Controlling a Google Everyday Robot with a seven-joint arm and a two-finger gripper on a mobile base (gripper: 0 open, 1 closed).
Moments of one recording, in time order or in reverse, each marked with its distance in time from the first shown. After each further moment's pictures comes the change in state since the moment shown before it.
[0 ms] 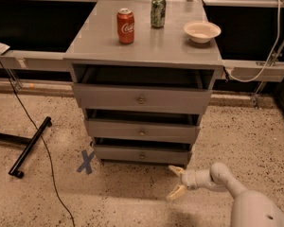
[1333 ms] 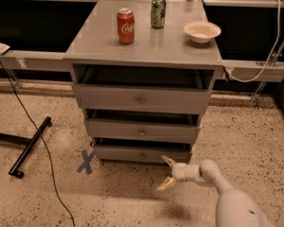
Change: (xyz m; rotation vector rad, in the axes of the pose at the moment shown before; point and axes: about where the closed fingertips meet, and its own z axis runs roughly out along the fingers) arm -0.007 -0.052 0.047 0.114 -0.038 -0.216
